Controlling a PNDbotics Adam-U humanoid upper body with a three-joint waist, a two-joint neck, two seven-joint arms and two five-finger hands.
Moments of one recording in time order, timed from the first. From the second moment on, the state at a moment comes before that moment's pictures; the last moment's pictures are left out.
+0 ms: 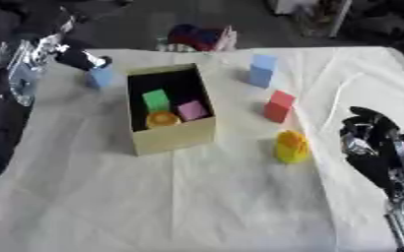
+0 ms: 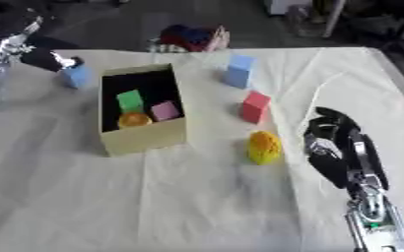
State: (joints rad) left arm -1.00 0.40 0.01 -0.74 -1.18 0.06 -0.14; right arm -0.08 -0.18 0.00 -1.71 0.17 -0.09 -0.05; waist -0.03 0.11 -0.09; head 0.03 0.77
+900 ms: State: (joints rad) left arm -1.00 0.44 0.10 -0.61 -1.20 0.18 -0.04; right arm -0.13 -0.19 0.01 -1.71 0.15 -0.09 -0.03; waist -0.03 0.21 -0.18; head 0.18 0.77
